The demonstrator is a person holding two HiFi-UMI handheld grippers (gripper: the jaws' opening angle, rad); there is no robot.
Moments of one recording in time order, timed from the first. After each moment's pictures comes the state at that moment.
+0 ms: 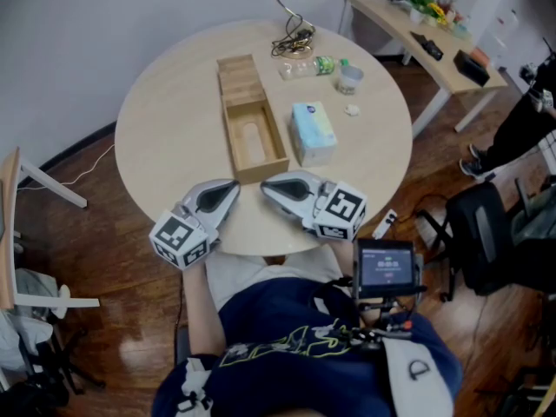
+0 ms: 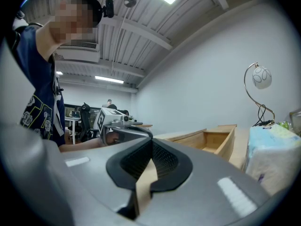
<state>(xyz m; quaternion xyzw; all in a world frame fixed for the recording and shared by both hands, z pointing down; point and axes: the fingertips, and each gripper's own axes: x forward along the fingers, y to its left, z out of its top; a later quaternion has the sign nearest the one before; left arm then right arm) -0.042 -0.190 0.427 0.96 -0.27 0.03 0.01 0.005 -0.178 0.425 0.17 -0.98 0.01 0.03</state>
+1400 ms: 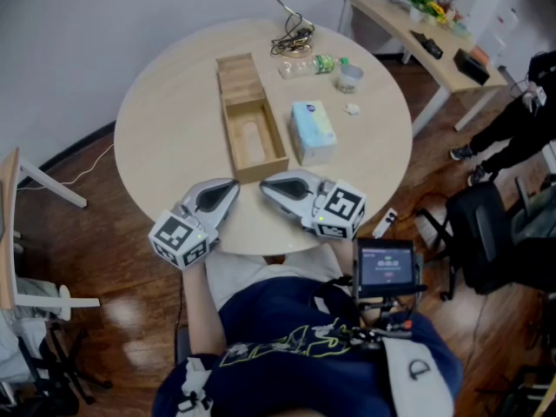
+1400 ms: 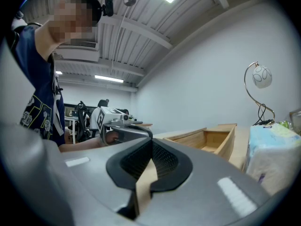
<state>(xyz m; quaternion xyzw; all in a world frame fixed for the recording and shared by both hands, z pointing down) -0.042 -0.190 0.426 0.96 -0.27 0.03 0.01 0.003 -0.178 0.426 0.17 -0.98 0.01 0.03</state>
